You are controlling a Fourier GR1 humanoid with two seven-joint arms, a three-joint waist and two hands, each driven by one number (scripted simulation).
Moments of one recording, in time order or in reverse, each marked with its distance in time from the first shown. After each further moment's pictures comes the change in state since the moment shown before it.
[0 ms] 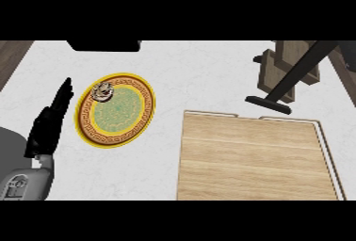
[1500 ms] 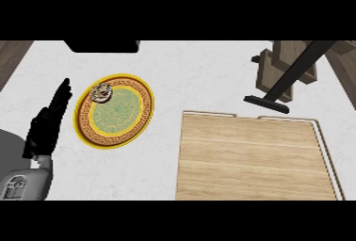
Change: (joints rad) left arm 0.003 -0.013 0.027 -0.003 -0.011 -0.019 0.002; right arm 0.227 -0.161 -0.237 0.110 -0.155 -0.030 -0.245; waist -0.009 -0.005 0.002
